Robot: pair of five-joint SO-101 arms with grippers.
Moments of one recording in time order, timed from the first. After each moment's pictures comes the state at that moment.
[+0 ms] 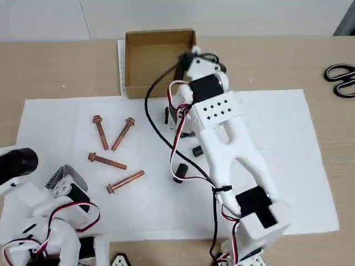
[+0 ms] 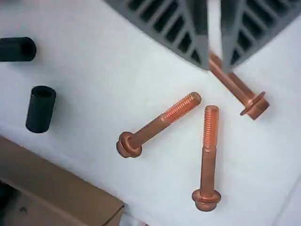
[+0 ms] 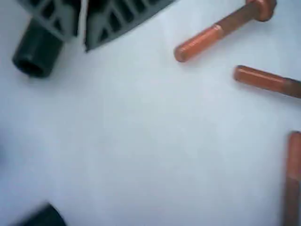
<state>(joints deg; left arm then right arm) -14.1 -88.9 45.5 90.2 29.8 -27.3 8.8 -18.0 99.3 -36.3</state>
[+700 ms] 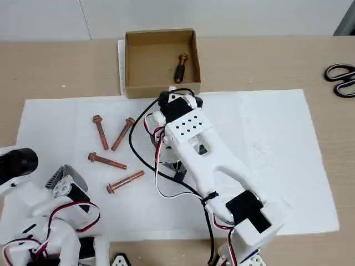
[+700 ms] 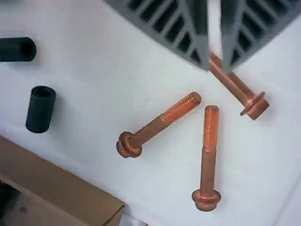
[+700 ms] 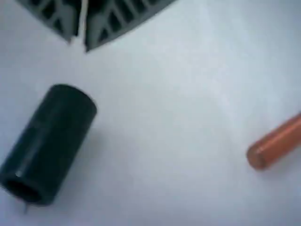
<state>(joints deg) -14.1 -88.9 45.7 90.2 29.8 -36.4 8.6 -4.2 99.3 -37.8</state>
